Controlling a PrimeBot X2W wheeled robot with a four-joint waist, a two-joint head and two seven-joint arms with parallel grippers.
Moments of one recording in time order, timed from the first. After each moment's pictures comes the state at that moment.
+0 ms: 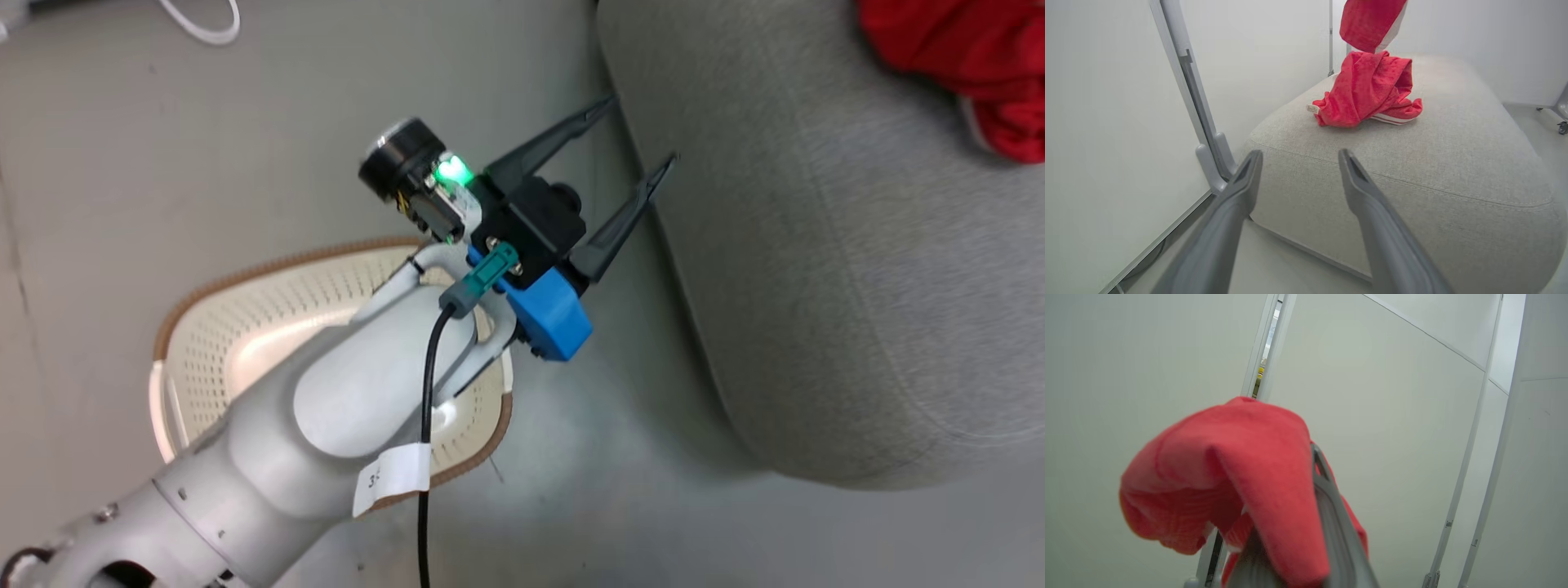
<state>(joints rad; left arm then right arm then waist) -0.95 0.19 -1.00 0.43 -0.44 -0.03 -0.20 -0.89 -0.36 -0.29 0.19 0.12 0.13 -0.26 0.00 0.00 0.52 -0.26</state>
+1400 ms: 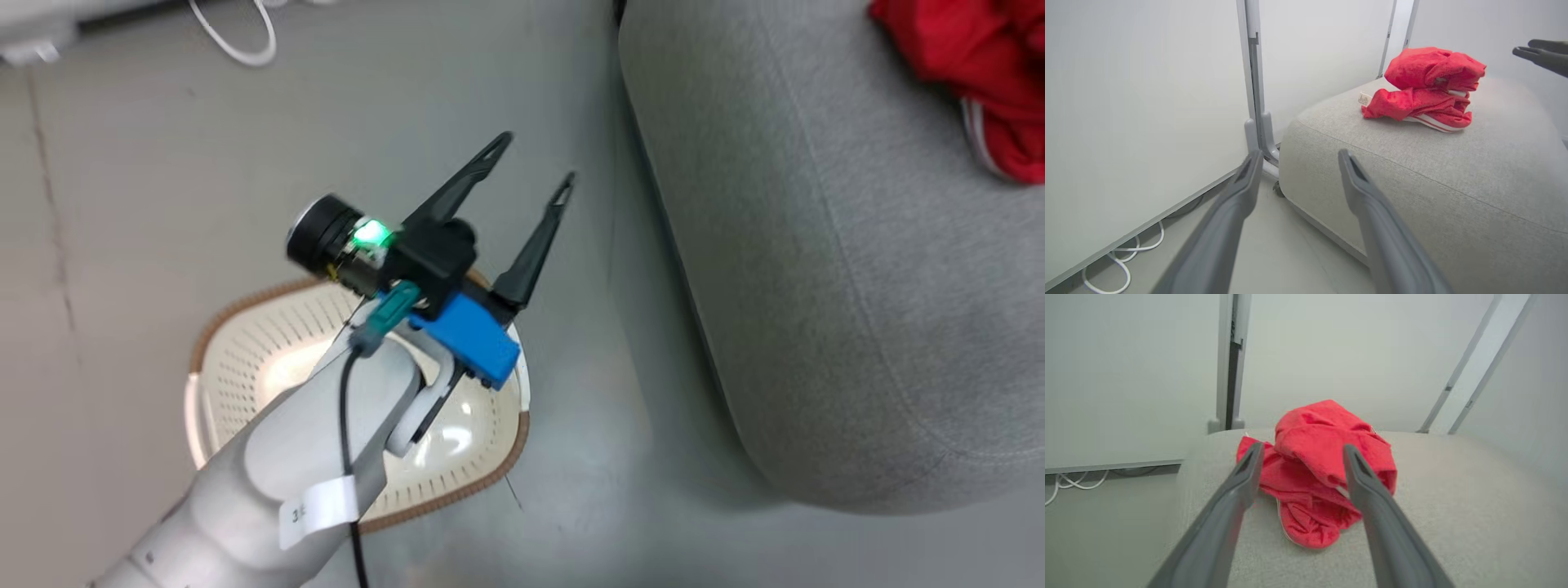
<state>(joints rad) -0.80 0.24 -0.90 0.41 -0.51 0.04 -0.26 -0.47 -0.32 -0.33 0.36 0.09 0.13 -0.26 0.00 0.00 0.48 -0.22</state>
